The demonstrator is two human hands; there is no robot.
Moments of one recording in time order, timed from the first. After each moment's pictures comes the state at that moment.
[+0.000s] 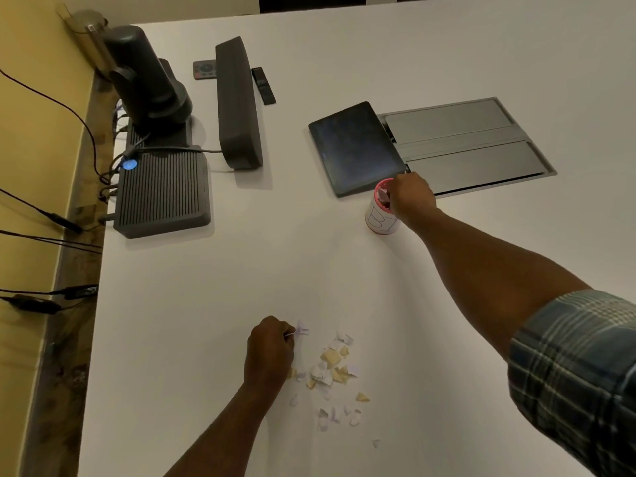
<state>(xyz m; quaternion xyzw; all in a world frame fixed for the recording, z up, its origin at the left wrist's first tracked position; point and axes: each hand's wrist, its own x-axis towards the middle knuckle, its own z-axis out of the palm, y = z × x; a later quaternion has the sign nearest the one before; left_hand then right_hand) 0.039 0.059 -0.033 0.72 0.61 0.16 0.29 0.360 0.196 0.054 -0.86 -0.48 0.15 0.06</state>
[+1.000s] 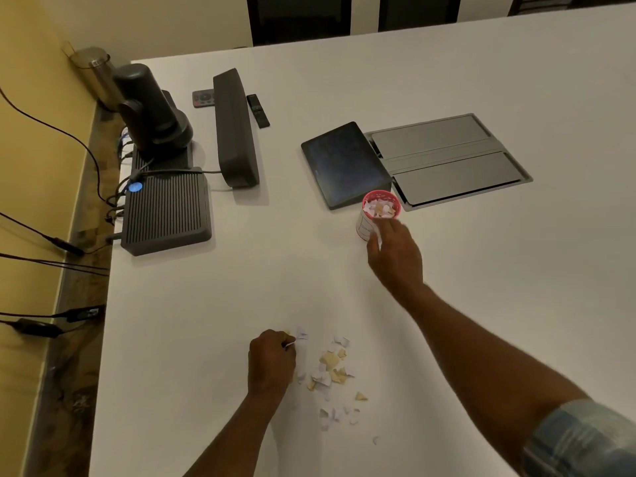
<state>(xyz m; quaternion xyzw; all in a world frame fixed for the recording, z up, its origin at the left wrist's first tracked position) 0.041 0.045 -0.009 0.67 0.64 0.16 0.34 0.295 0.091 0.047 -0.81 -0.53 0.03 0.27</state>
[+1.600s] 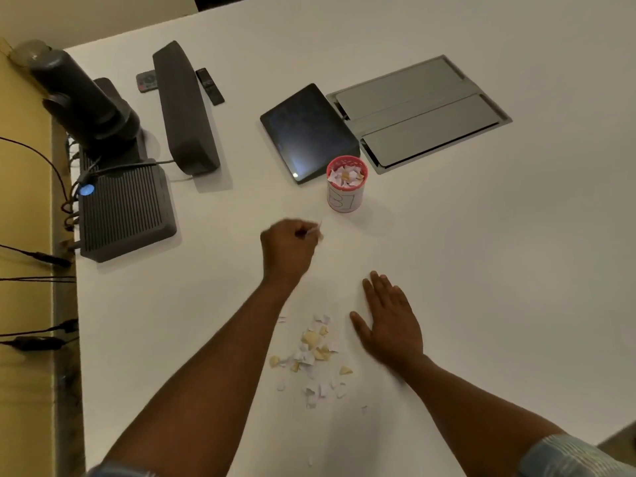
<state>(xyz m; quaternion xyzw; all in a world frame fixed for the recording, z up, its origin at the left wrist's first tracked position) 0.166 0.124 0.070 0.69 0.54 0.25 0.40 0.277 -0.059 -0.057 -0.82 -0.54 0.17 0.05</state>
